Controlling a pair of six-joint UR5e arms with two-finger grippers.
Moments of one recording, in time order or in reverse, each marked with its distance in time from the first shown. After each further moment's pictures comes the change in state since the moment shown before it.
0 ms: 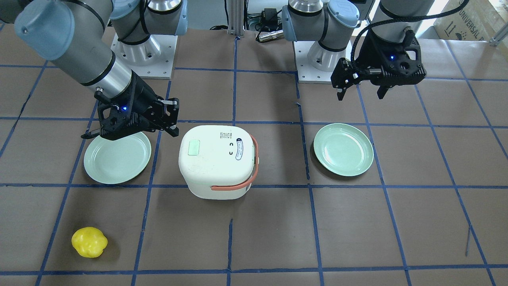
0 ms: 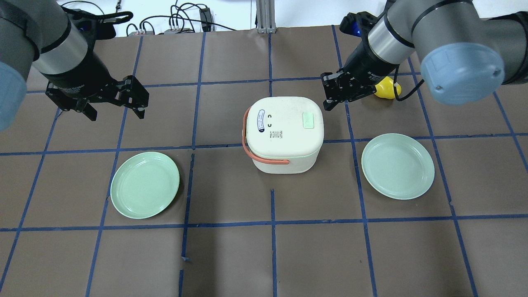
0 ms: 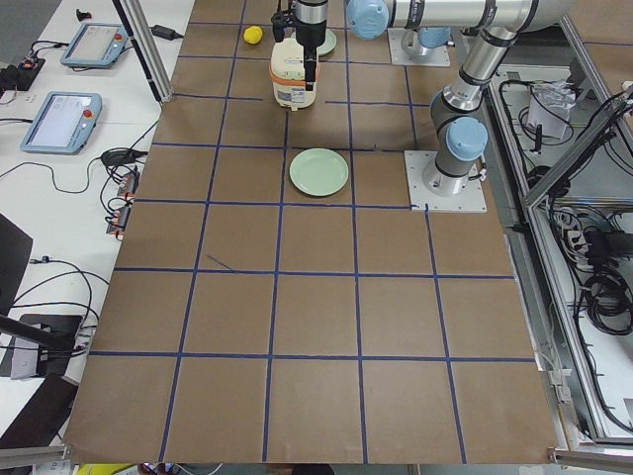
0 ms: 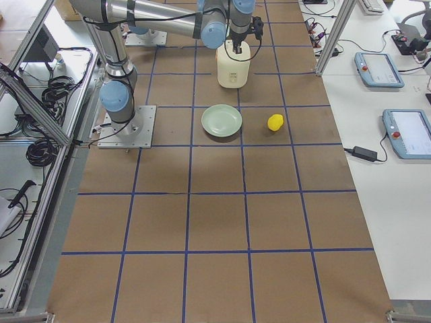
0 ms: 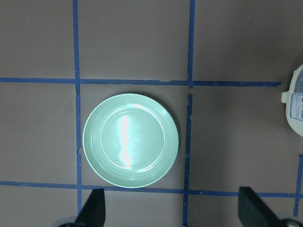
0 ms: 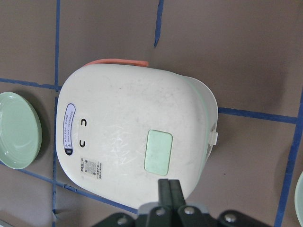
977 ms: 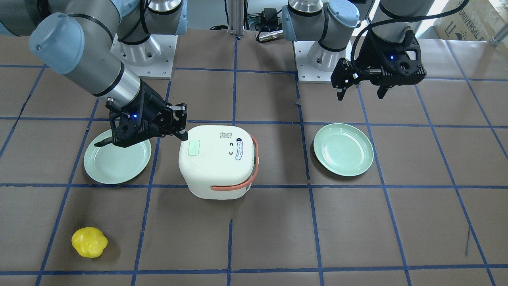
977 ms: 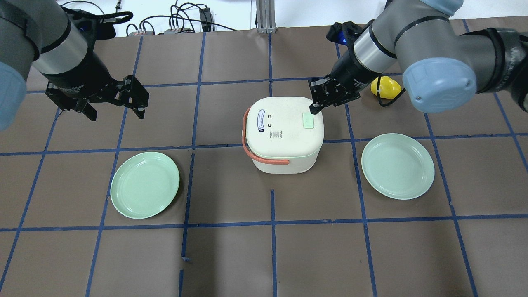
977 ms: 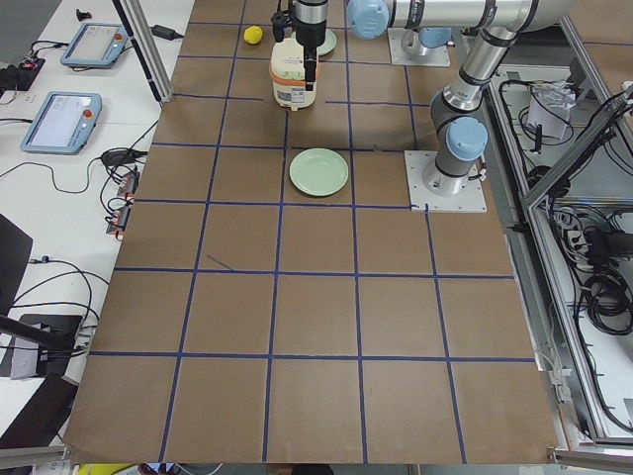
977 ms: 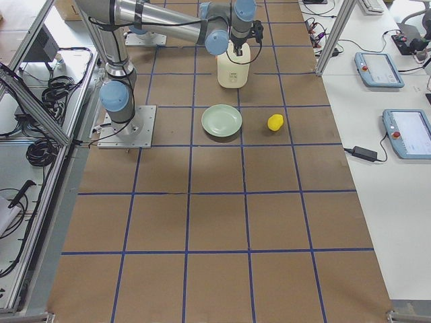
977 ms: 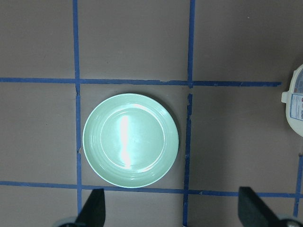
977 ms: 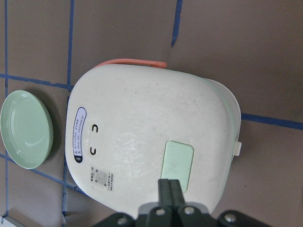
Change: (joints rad) left arm 0.000 0.000 0.000 0.000 0.000 0.000; right arm 0.019 0.050 0.018 -0.076 0.064 -0.007
